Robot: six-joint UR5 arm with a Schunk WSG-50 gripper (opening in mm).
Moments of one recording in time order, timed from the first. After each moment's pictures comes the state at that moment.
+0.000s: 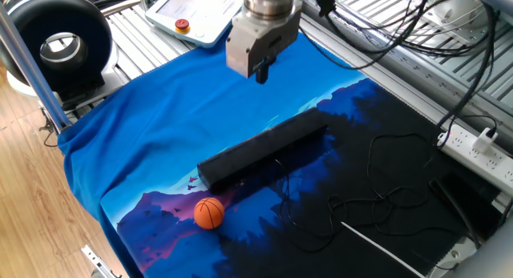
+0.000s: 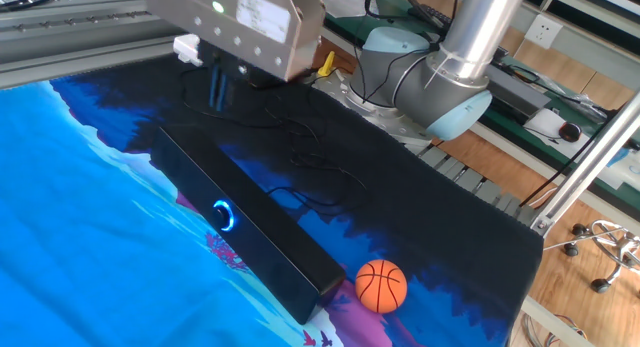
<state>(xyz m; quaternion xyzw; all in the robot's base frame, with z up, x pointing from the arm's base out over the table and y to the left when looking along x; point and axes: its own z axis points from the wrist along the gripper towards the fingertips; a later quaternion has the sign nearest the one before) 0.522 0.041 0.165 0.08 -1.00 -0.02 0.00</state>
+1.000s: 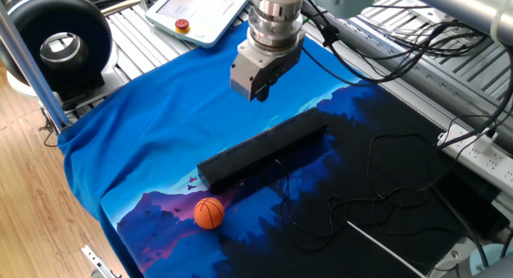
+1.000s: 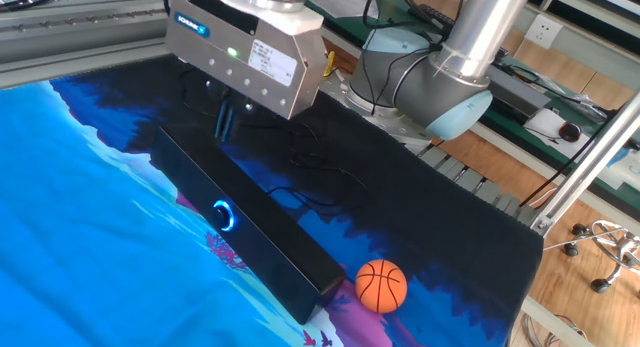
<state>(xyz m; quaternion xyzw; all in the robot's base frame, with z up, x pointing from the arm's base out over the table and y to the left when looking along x) 0.507 0.037 0.129 0.05 -1.00 -0.01 -0.02</state>
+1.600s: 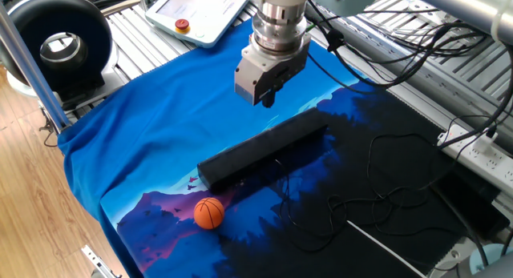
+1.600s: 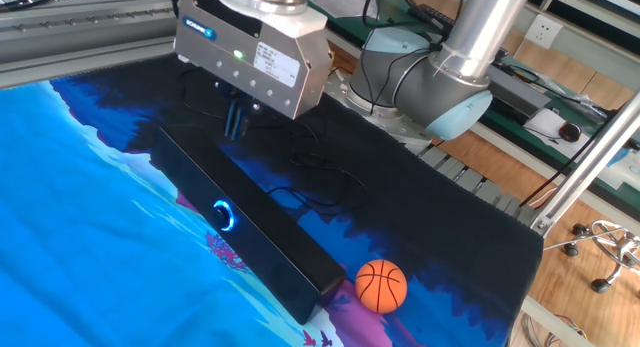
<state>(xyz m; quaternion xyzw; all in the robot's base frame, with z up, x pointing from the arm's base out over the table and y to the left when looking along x) 0.510 0.036 0.126 0.04 -1.00 -0.01 -0.03</state>
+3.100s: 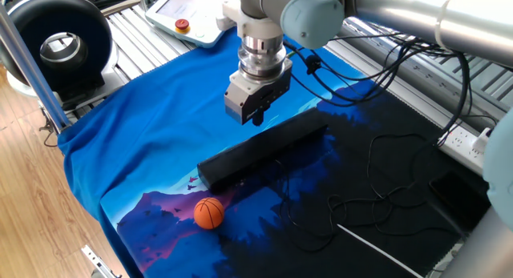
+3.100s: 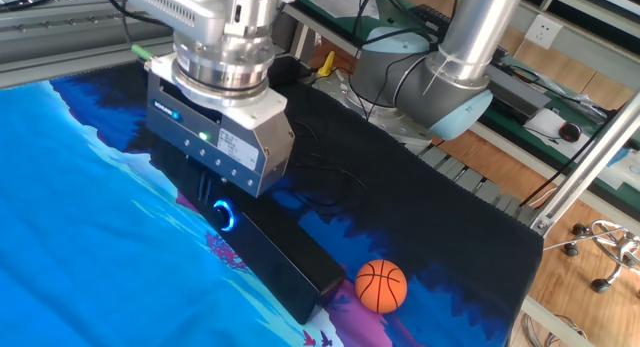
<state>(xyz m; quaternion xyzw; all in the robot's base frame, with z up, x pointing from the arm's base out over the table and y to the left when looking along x) 0.524 0.045 0.042 0.04 -1.00 -0.02 0.02</state>
